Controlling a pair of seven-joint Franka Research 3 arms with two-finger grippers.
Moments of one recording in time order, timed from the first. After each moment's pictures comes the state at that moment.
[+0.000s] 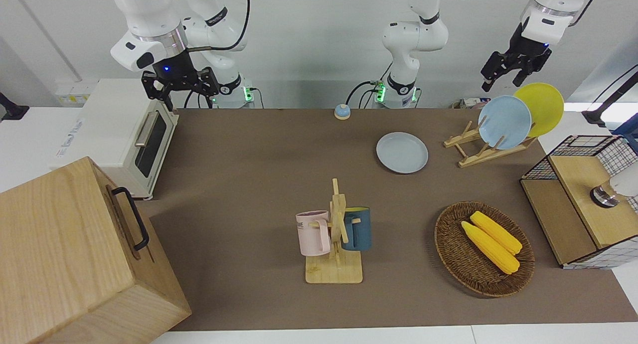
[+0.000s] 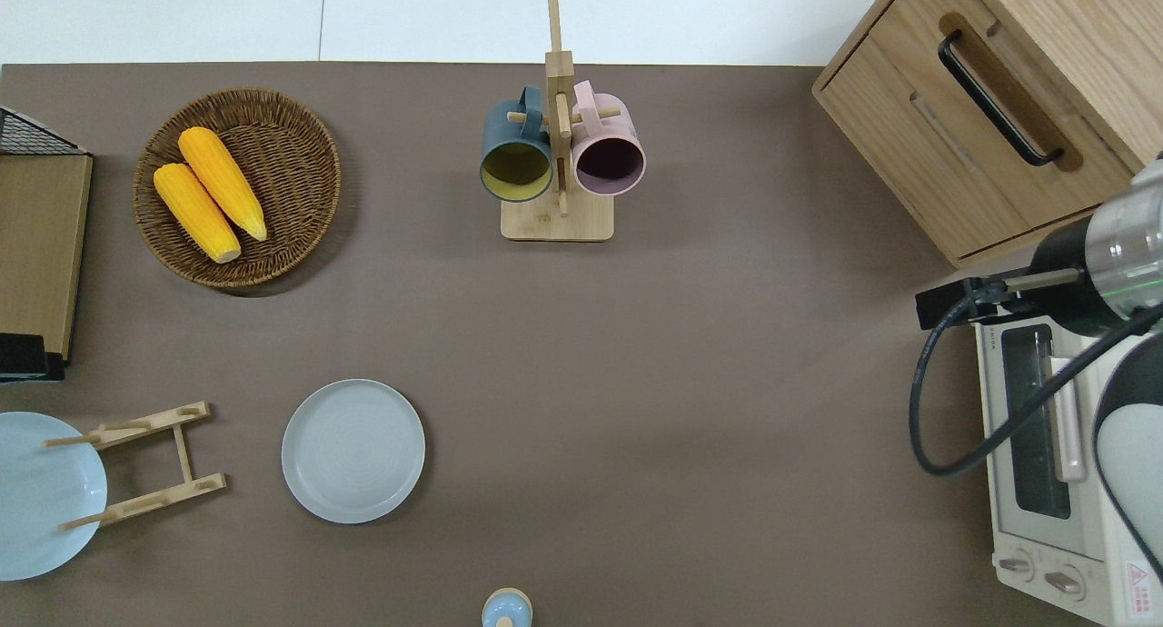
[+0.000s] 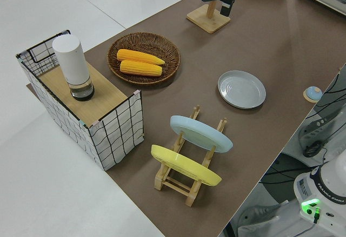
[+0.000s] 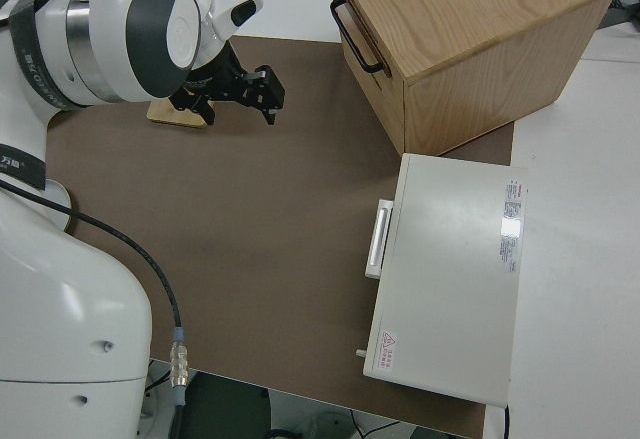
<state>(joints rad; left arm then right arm) -0.06 -0.16 0.13 -1.64 0.01 1.50 -0.12 -0.26 0.02 0.38 -1.49 -0.02 1.48 0.04</state>
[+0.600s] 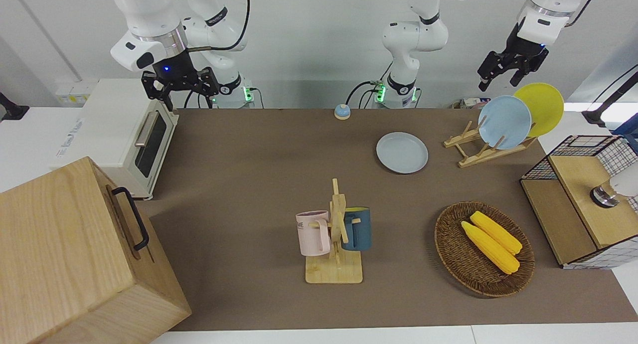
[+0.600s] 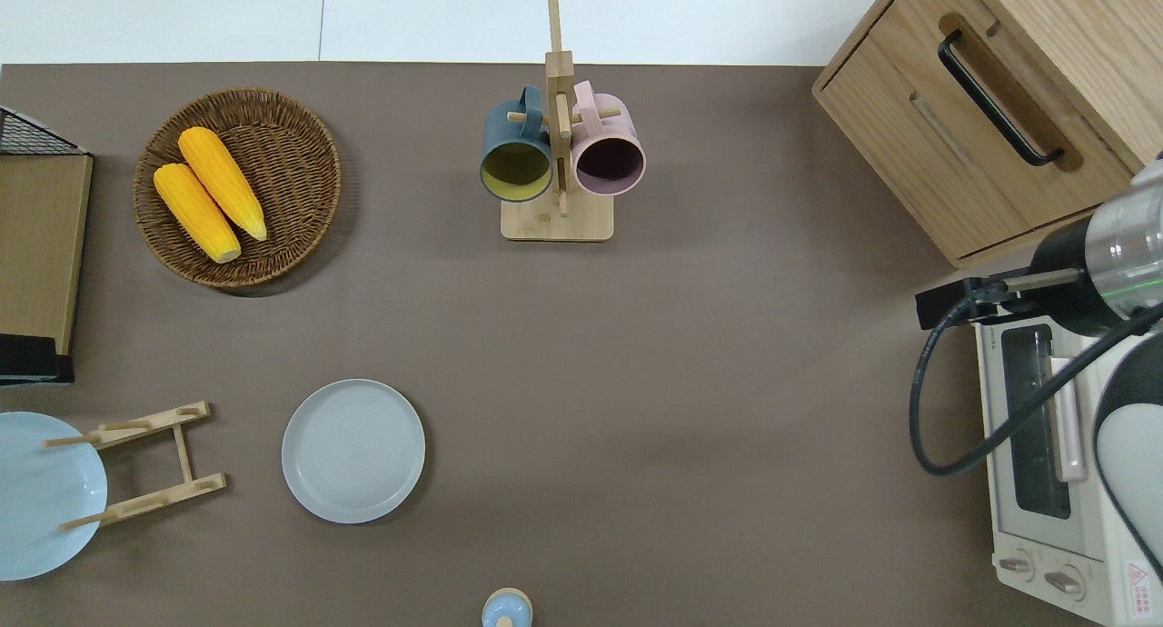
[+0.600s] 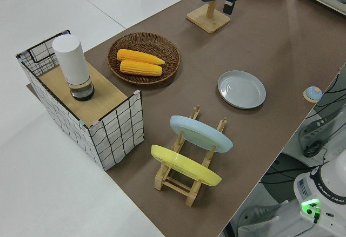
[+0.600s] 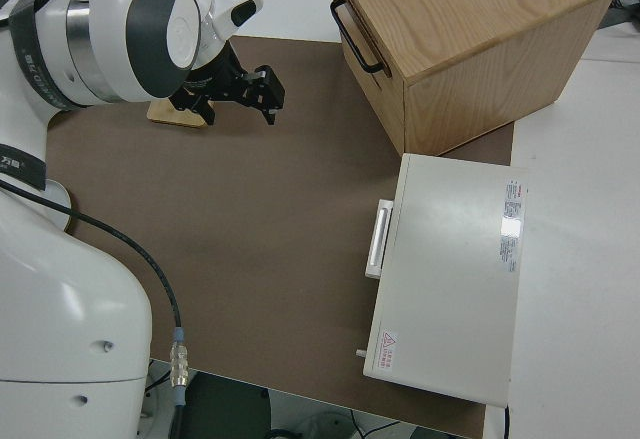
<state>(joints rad) -0.06 -0.16 0.12 -1.63 0.01 1.48 -0.12 -0.26 0.02 0.38 -1.49 -0.02 1.48 0.04</state>
